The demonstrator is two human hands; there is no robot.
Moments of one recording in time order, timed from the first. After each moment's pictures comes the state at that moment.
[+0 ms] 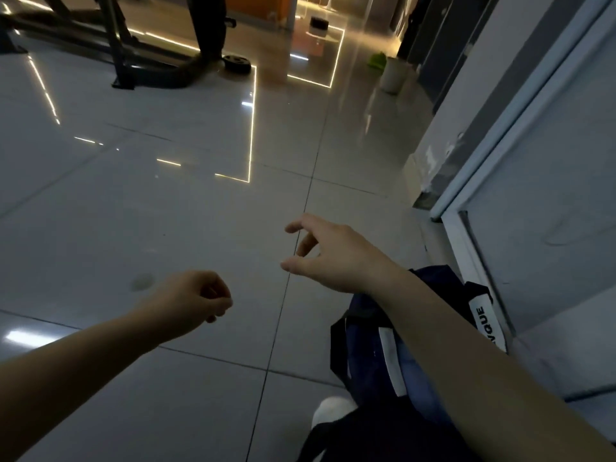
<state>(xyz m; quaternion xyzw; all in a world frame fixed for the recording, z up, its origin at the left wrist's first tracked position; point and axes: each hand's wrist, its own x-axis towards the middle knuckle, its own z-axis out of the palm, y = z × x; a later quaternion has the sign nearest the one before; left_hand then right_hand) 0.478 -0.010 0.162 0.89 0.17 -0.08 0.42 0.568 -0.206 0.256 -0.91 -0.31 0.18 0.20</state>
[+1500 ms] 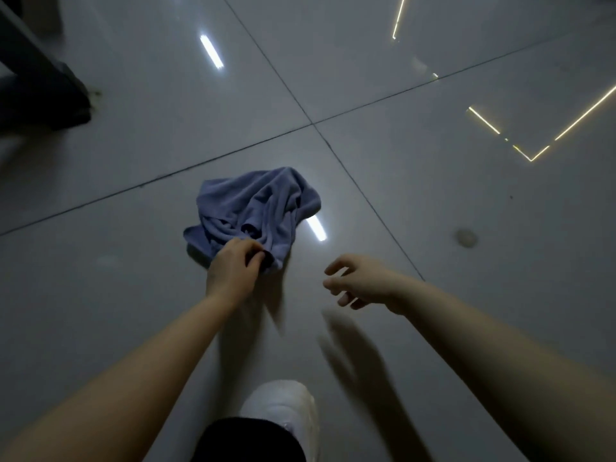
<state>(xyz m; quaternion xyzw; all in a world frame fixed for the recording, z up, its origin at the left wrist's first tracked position) 0.185 0.242 -0.064 0.73 0.61 0.17 0.25 0.397 0.169 -0.004 -0.70 -0.42 0.57 0.11</state>
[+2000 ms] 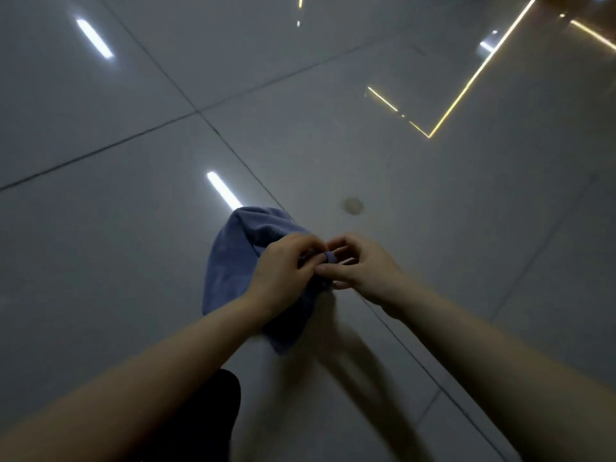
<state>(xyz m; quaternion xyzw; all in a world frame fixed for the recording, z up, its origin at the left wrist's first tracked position) 0.367 0.136 -0.014 0.82 0.31 0.22 0.43 0.500 0.055 0.030 -0.73 -0.33 0.49 0.34</state>
